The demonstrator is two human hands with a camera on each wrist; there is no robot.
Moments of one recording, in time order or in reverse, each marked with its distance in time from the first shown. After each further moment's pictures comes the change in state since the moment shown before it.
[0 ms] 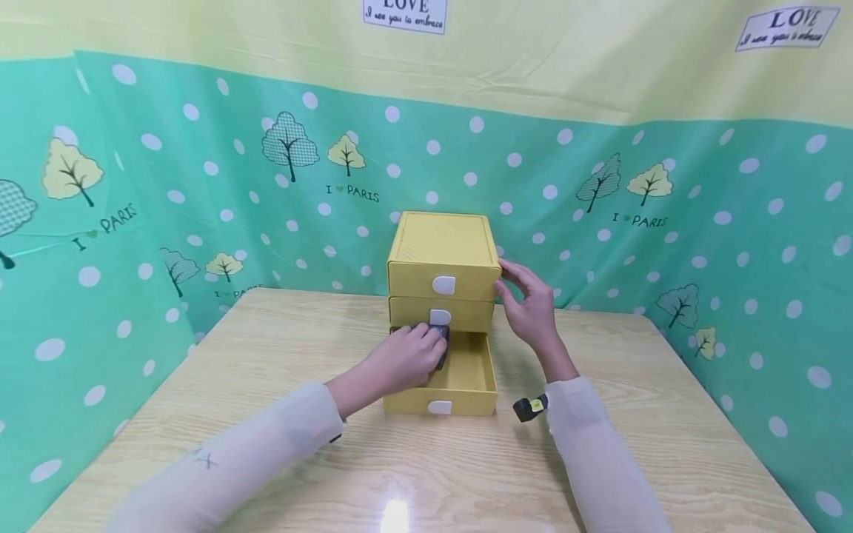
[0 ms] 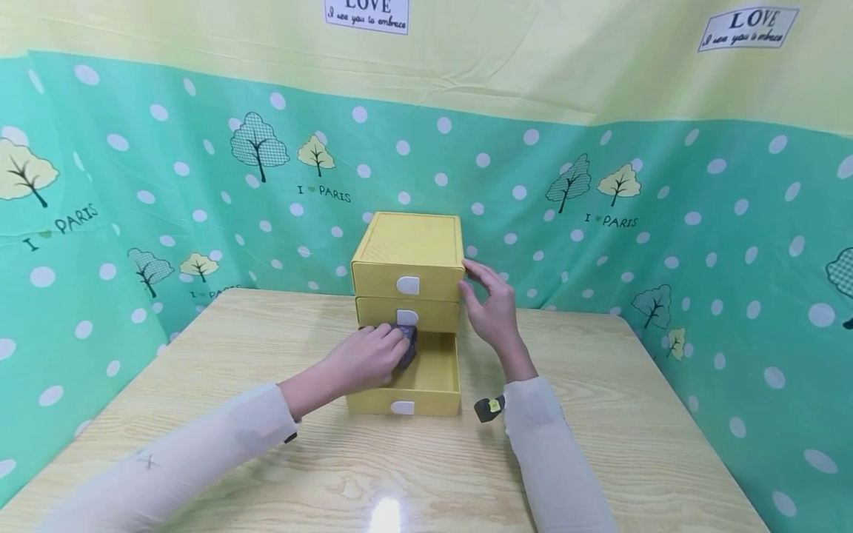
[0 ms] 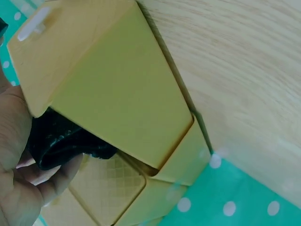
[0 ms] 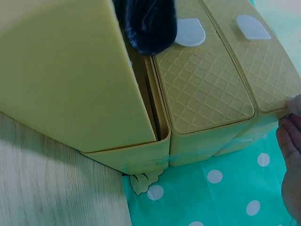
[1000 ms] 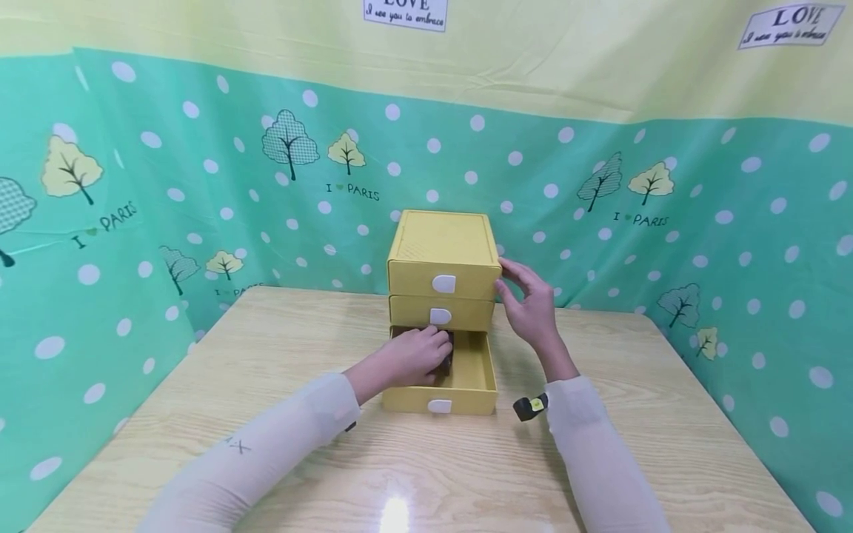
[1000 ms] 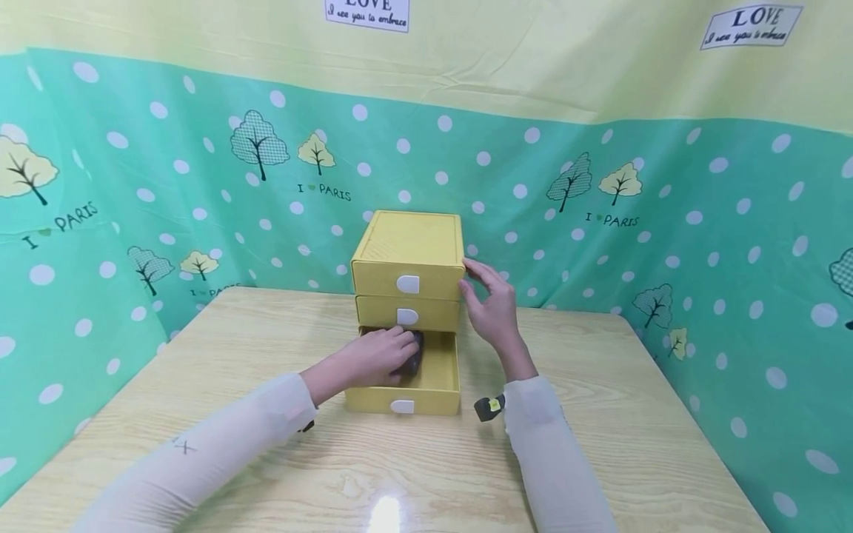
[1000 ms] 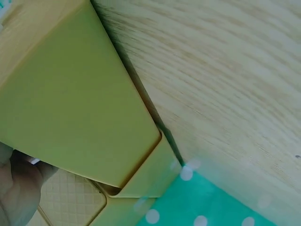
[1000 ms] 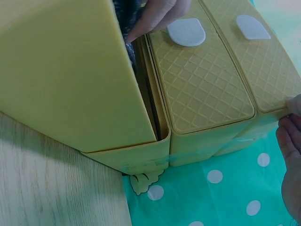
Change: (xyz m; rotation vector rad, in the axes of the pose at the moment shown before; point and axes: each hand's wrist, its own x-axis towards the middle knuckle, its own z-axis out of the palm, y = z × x) left_hand 0.012 -0.002 0.039 -0.142 -0.204 0.101; right_hand 0.000 0.001 -0.001 0.011 -0.010 0.014
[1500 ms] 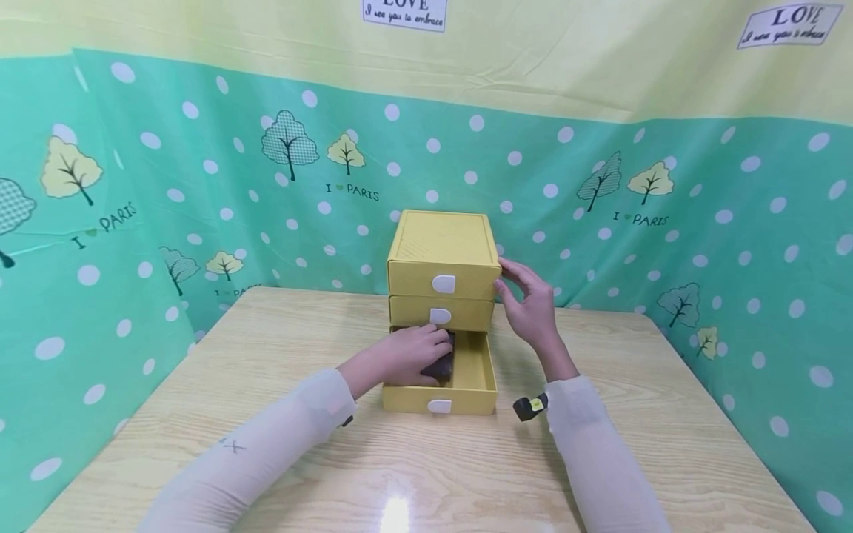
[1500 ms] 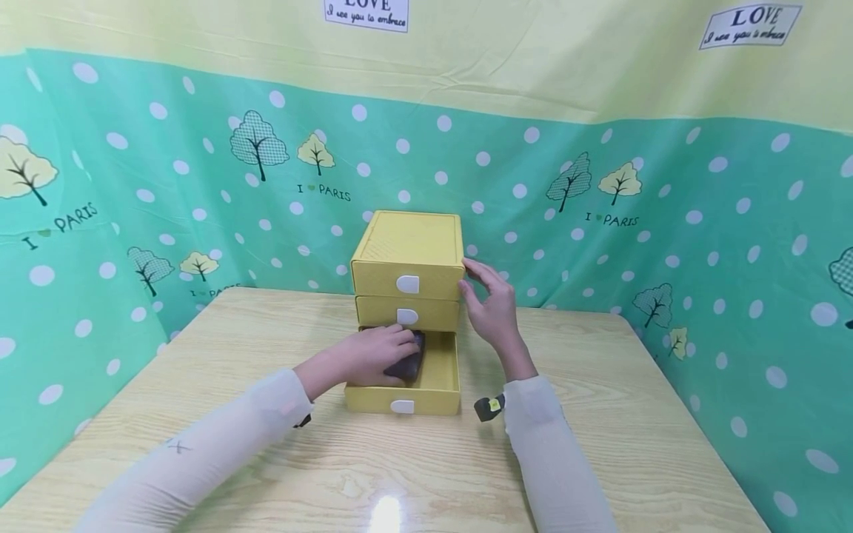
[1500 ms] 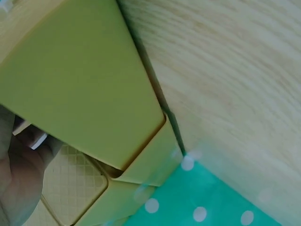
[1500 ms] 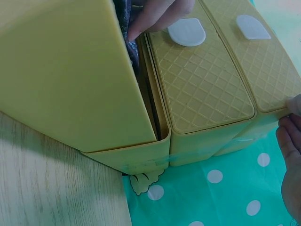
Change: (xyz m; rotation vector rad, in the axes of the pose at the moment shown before) left_hand -0.004 -0.012 -0.009 -0.151 -0.061 0.077; right_hand 0.001 0.002 0.000 0.013 0.009 -0.013
